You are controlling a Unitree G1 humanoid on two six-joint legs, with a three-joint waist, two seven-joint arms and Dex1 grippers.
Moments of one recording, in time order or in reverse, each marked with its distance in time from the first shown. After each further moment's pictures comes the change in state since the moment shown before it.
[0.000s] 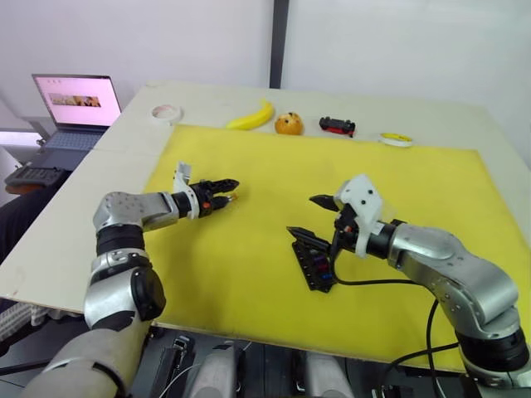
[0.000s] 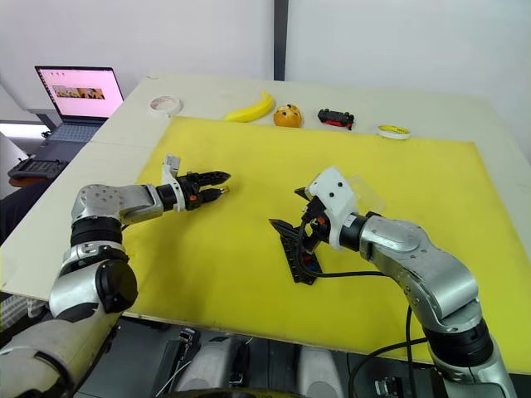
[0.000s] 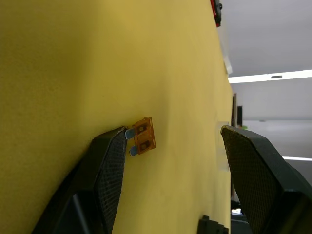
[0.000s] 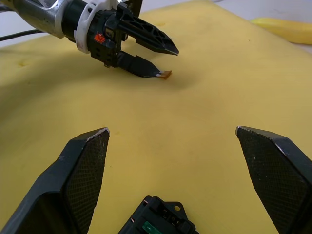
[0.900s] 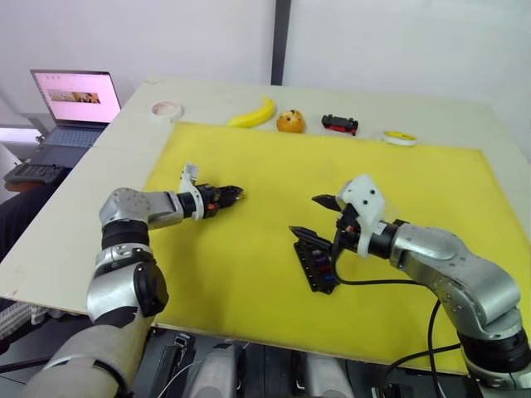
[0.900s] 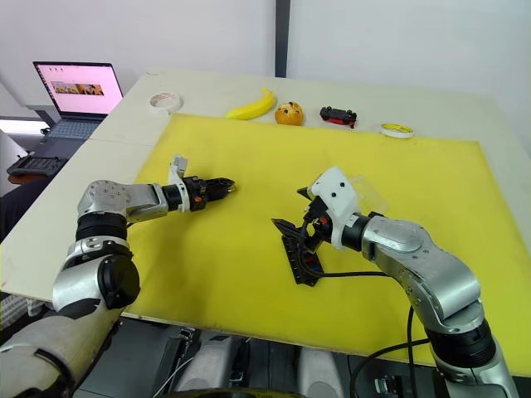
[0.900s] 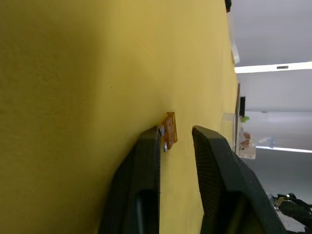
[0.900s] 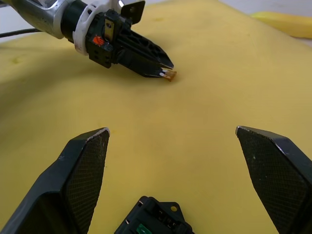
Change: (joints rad) left arm -0.036 -0.003 0.003 0.056 0.042 0.023 -0.045; right arm 0.007 -0.009 -0.007 0.000 -0.004 0.000 -0.003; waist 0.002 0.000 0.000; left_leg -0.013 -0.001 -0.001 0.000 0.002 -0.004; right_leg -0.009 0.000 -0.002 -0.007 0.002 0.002
